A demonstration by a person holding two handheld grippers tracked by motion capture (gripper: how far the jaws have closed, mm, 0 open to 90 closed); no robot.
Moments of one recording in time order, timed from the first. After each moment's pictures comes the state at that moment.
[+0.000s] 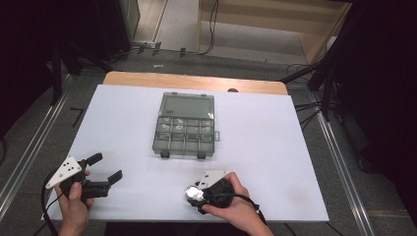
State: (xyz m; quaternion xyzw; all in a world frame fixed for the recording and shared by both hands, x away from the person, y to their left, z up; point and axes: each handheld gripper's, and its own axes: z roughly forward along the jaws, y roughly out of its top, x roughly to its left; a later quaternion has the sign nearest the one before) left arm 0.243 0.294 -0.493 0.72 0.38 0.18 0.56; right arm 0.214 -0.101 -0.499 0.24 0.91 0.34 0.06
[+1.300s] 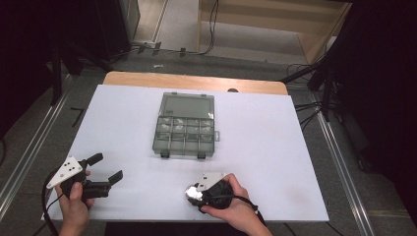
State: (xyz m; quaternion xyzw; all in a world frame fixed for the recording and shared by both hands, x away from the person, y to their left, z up) left arm 0.243 0.293 -0.494 0.72 0.37 0.18 0.55; right arm 0.214 -0.099 -0.505 0.23 0.91 0.33 0.08
